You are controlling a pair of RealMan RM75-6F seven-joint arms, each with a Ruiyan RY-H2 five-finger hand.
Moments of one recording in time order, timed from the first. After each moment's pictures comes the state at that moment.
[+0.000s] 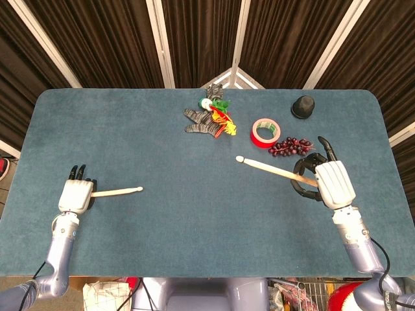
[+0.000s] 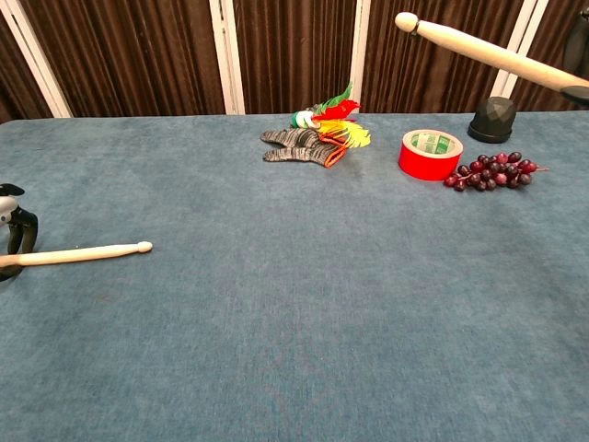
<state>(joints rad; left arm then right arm) -0.43 -1.63 -0.12 -1.16 1.09 1.12 0.58 0.44 -1.24 0.19 -1.57 -1.52 1.37 0.12</state>
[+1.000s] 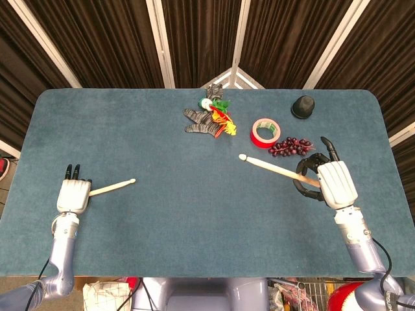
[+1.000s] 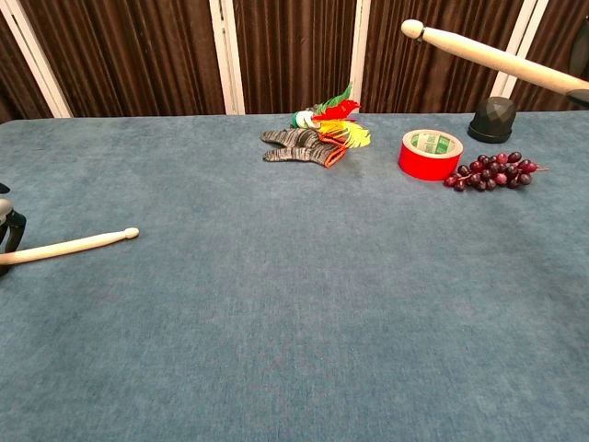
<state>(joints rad) -0.43 -1.69 -0.13 -1.12 1.03 1.18 0.76 0.43 -1.24 0.19 -1.55 -1.51 1.37 0.12</state>
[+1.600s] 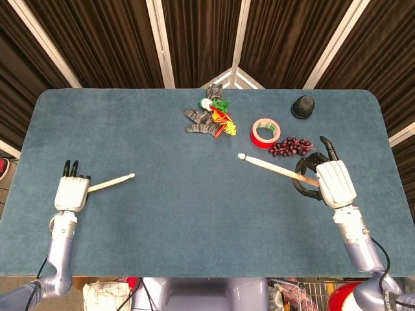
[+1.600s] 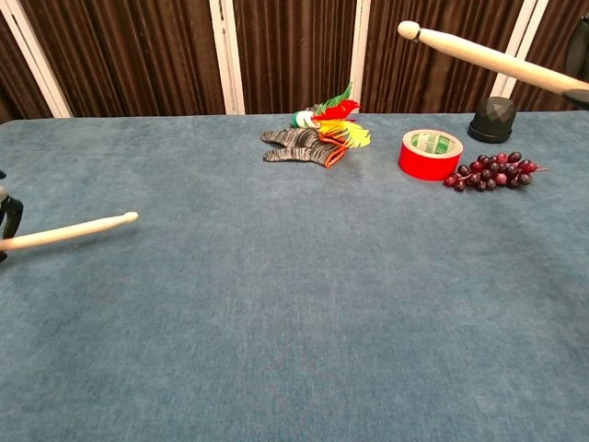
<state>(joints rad) -0.43 -1.69 -0.12 -1.08 1.12 1.23 0.67 0.44 -1.25 0.19 -1.56 -1.50 1.36 0.11</state>
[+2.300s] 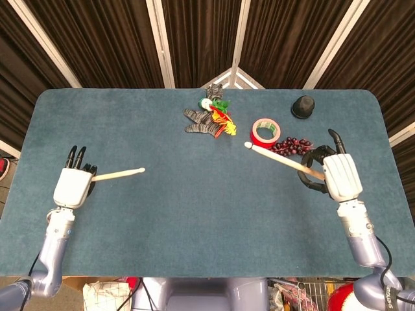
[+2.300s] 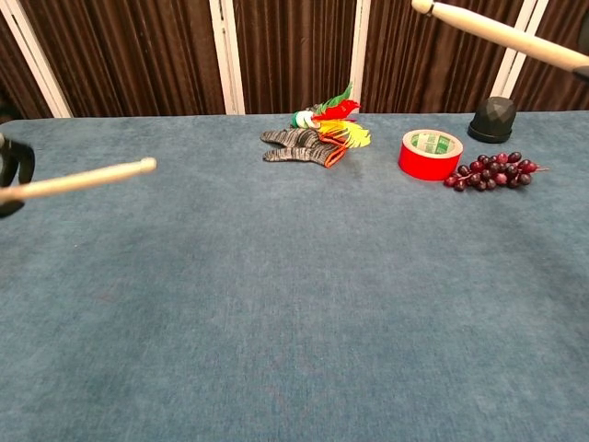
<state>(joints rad) -0.44 -1.63 -0.10 -1.07 1.39 1.40 0.43 0.45 -1.23 0.24 -1.56 -1.44 1.35 0.10</state>
